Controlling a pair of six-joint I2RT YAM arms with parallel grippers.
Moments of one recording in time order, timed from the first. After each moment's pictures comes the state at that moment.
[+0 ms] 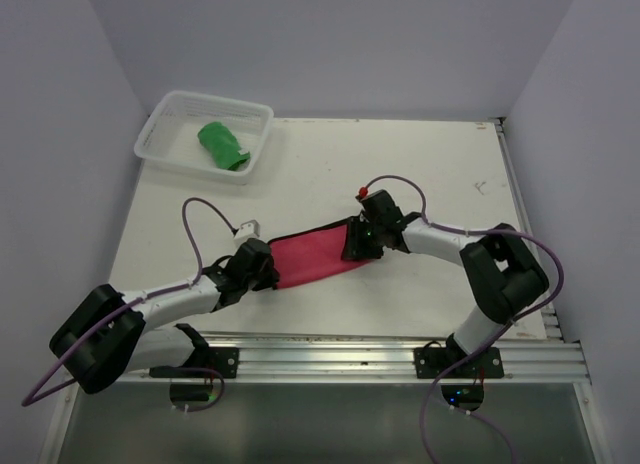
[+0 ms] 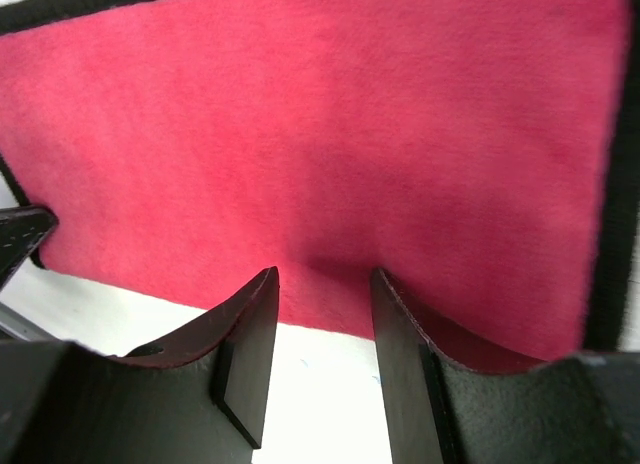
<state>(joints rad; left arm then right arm) -0.70 1.21 0.39 -0.04 -0.23 -0.91 0.58 1.67 0.89 -0.22 -0.20 0.58</state>
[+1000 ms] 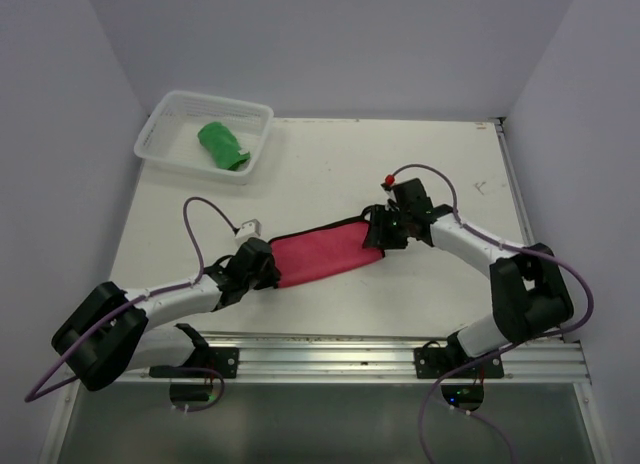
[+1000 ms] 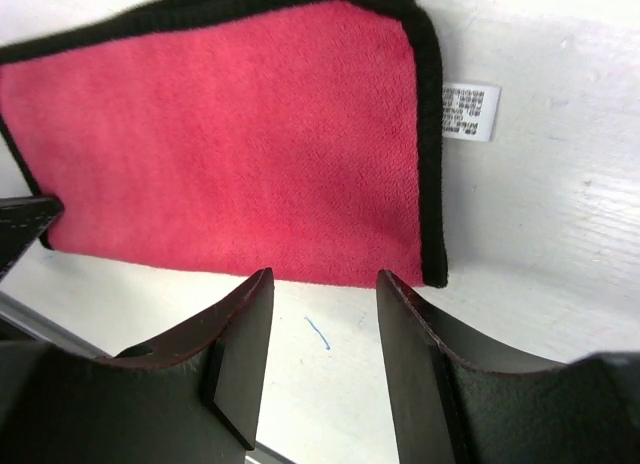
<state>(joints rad) -0.70 1.23 0.39 -0.01 -0.23 -0.91 0.40 1.52 0.87 -0.36 -0.25 0.45</state>
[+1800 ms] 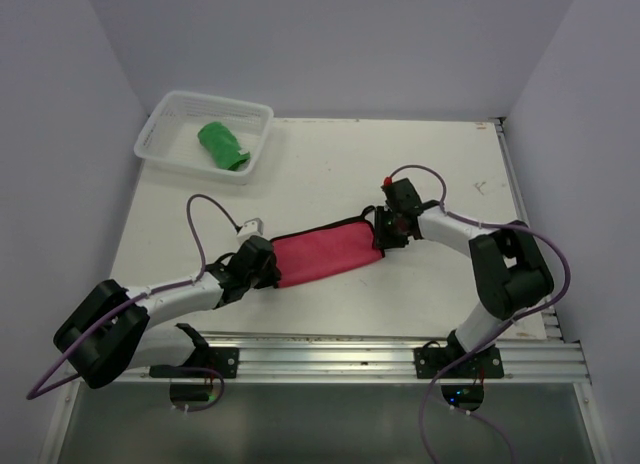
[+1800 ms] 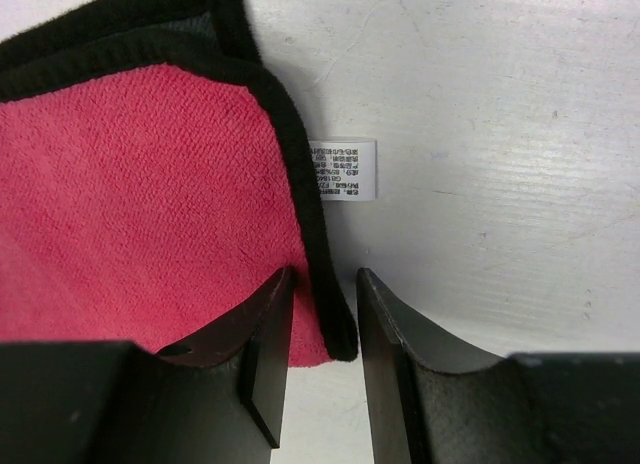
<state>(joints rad) -0.70 1.25 0.42 -0.03 -0.22 -0.88 0.40 1.67 0.93 -0.36 -0.07 0.43</state>
